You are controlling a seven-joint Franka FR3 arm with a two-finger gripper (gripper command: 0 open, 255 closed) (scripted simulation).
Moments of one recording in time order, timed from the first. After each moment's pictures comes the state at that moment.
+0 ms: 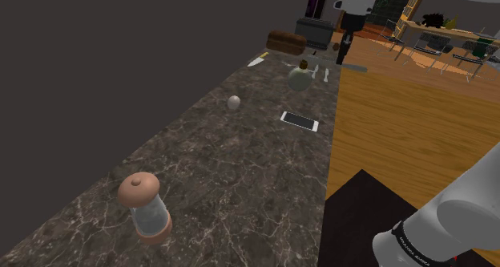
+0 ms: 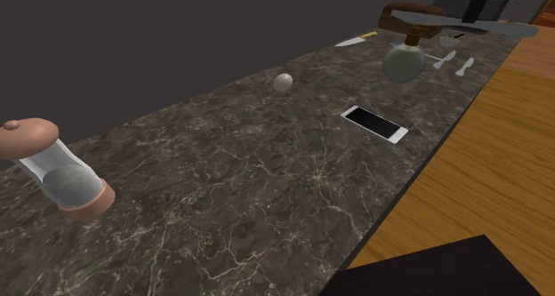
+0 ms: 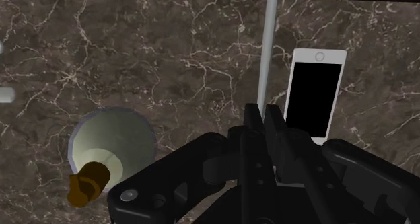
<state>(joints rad) -0.12 0.05 -0.25 -1.65 -0.03 1.67 -0.89</state>
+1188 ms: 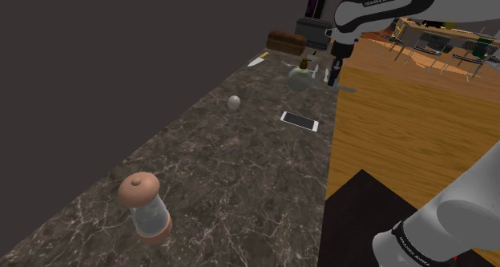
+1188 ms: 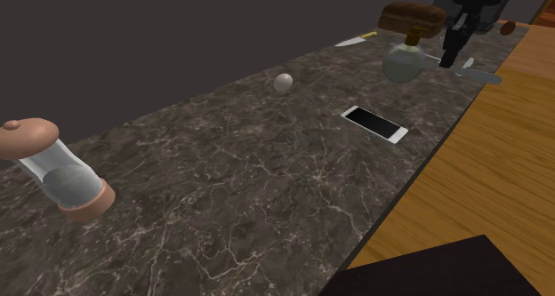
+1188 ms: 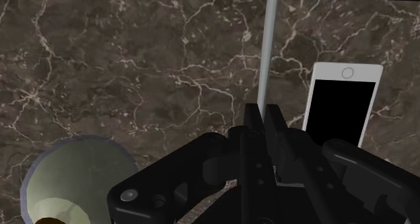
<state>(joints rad) -0.12 0.06 -0.25 -1.88 -0.02 1.90 -0.89</state>
